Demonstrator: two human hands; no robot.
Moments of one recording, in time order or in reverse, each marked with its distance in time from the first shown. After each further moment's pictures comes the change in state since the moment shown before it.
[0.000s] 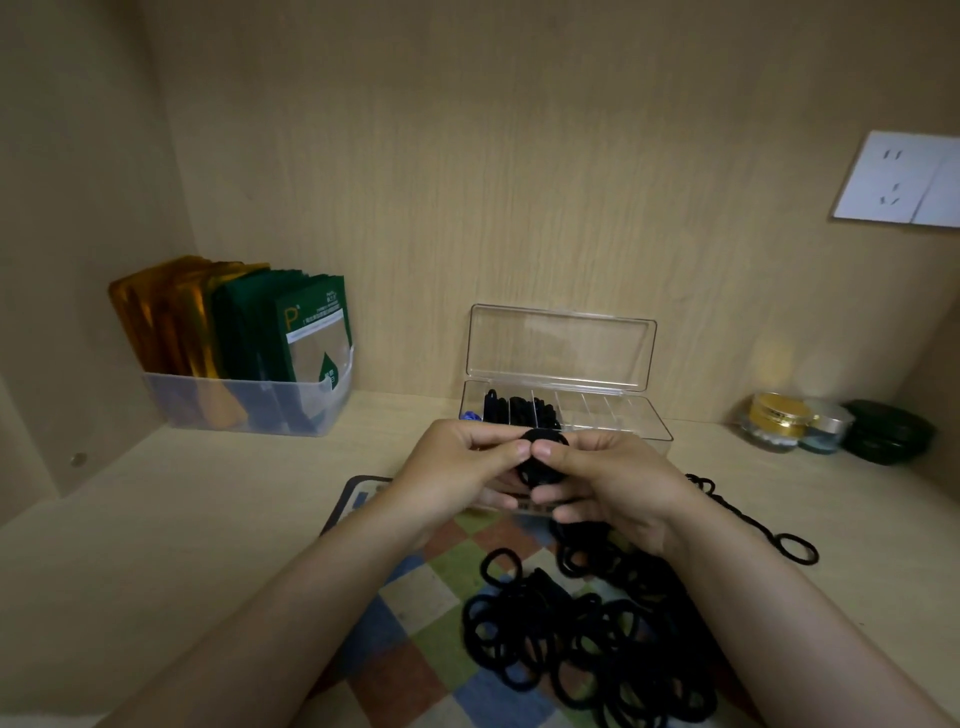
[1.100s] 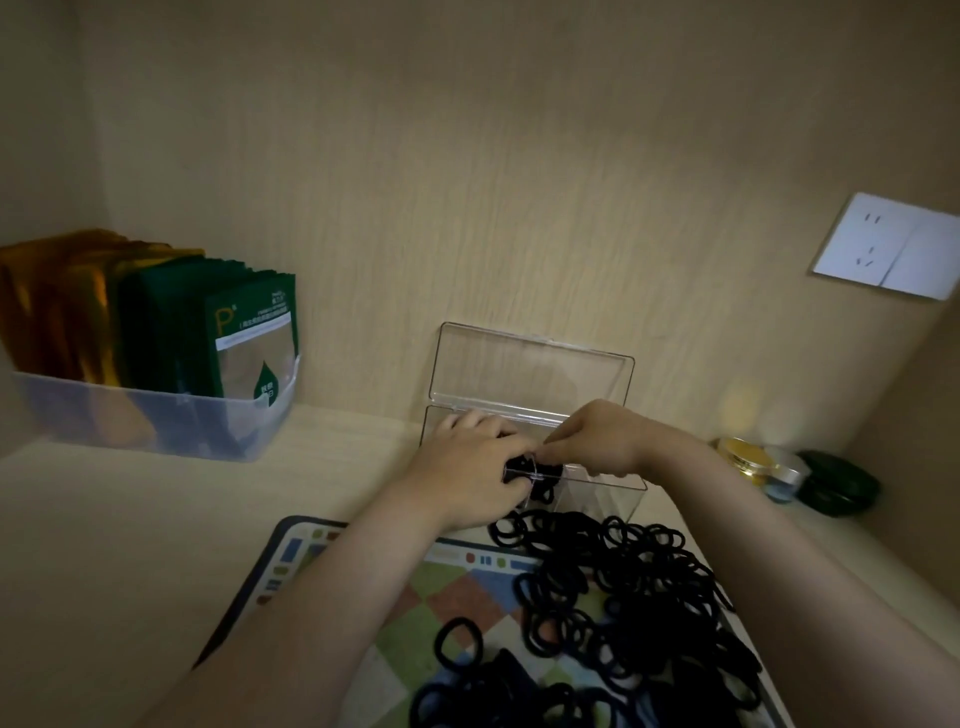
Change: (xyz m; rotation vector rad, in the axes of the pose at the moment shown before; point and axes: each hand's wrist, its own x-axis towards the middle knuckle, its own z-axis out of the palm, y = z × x) left_hand 0.100 -0.021 0.011 1.203 -0.079 0.390; right_hand 0.078 -0.062 -0.052 -1.104 0.134 0.080
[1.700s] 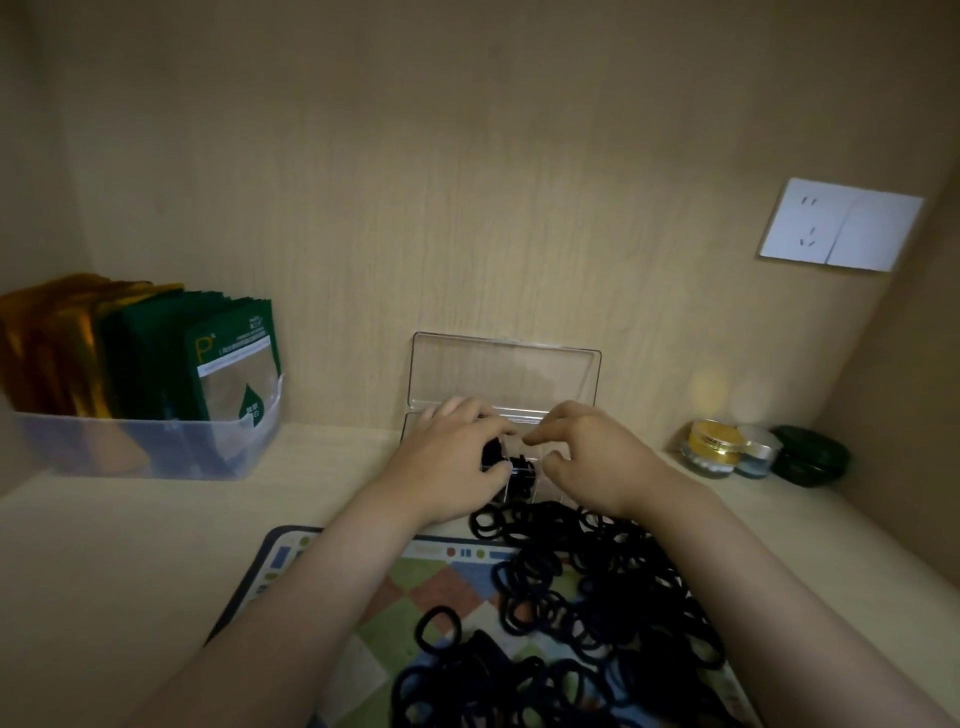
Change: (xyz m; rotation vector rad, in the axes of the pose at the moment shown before) left_hand -0.008 0.018 -0.018 -0.004 0.126 0.031; right_hand -0.038 0.029 0.020 -0.213 0.279 -0.312
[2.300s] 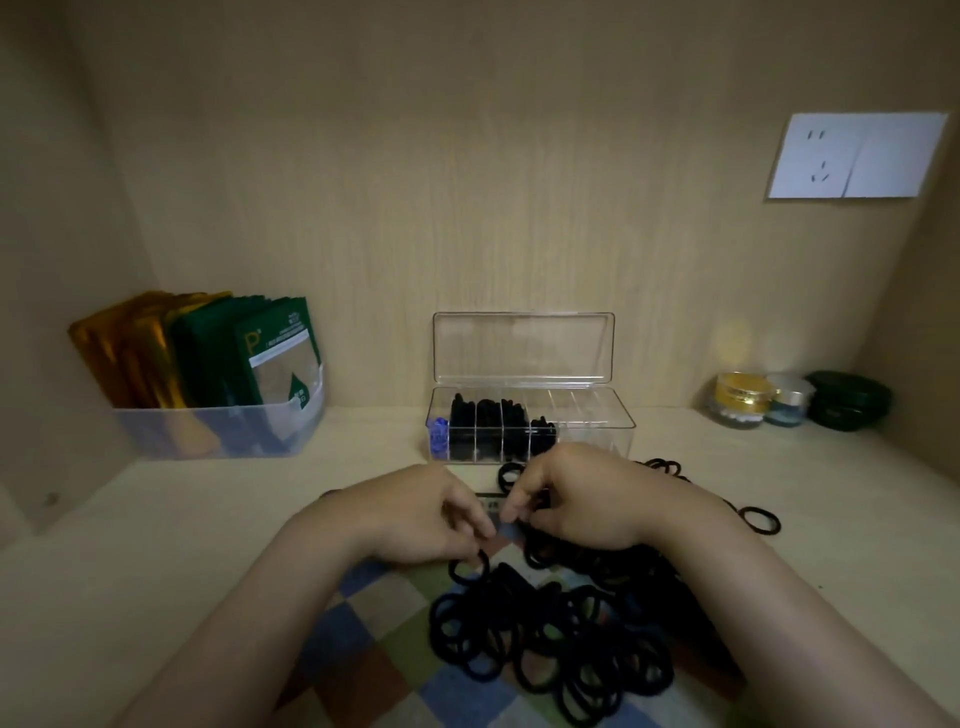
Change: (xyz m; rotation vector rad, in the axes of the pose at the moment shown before) left_hand -0.083 0.011 -0.039 -0.276 -0.596 -0.210; right_hand -0.057 -0.040 0.019 0.225 -0.272 -0.222
